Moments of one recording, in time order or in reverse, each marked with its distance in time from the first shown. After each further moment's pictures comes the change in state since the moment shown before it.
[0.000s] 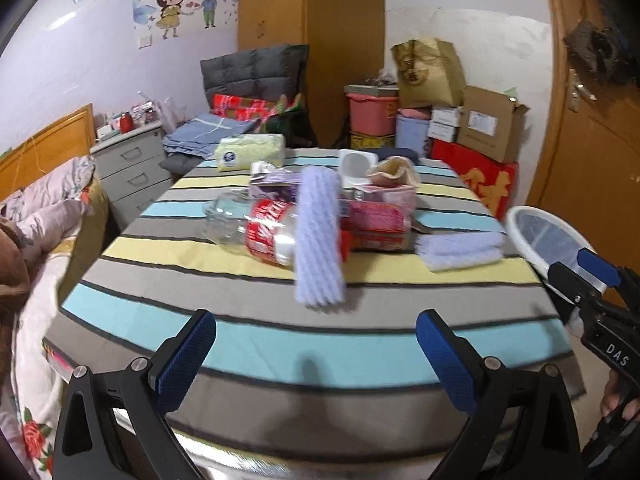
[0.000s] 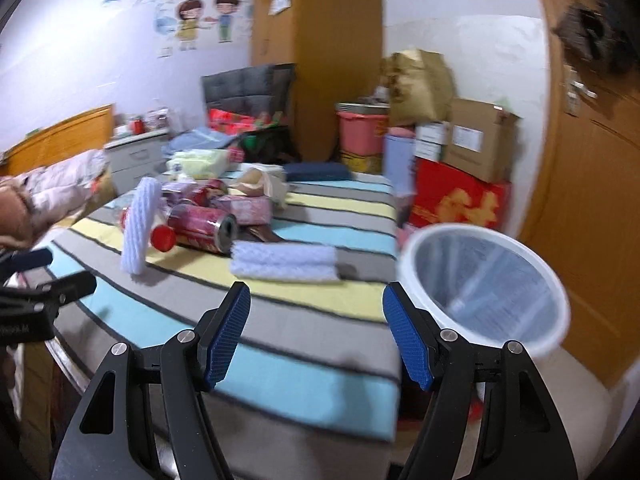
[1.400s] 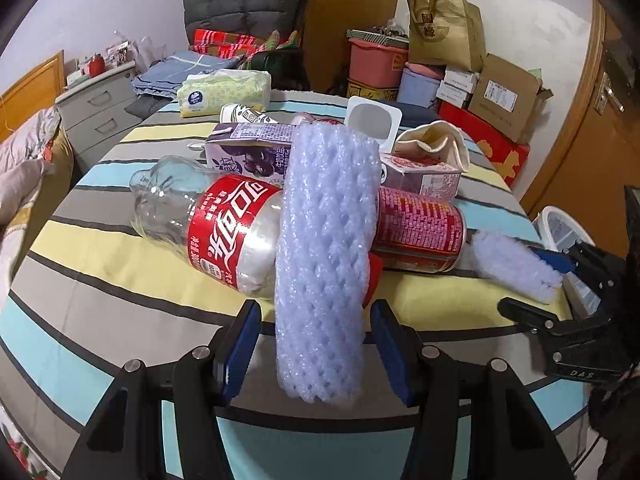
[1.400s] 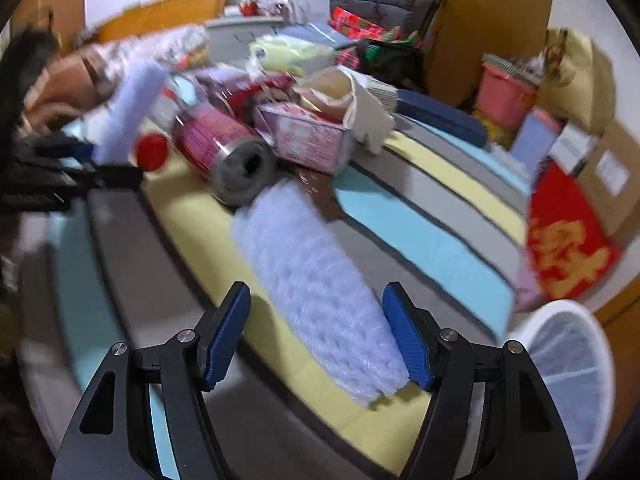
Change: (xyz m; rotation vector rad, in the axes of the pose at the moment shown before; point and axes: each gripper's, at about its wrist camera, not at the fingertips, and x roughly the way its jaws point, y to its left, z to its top) left arm 0.109 0.009 0.037 -0.067 0.213 -0.104; right arm 0.106 -0.001 0.022 -0.410 0.316 0.316
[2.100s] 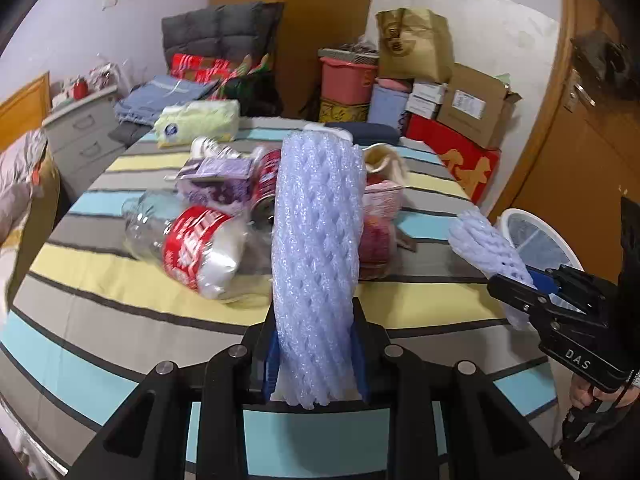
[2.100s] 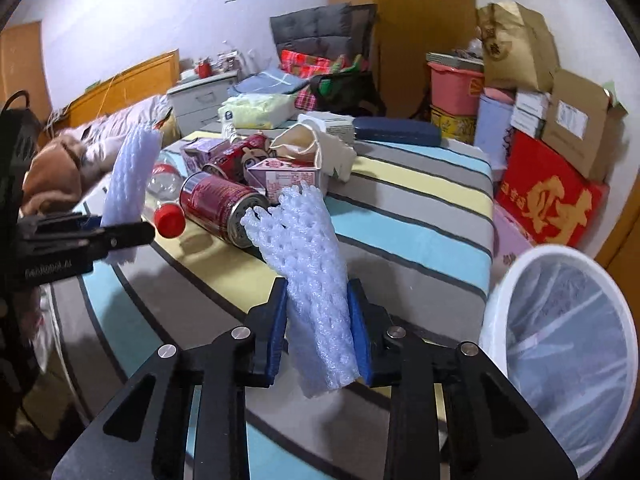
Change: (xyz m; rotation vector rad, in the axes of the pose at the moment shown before) left arm -0.035 -0.032 -0.001 0.063 -0.069 -0.057; right arm -0.038 -0.001 -0.009 0.288 -0.143 -0.004
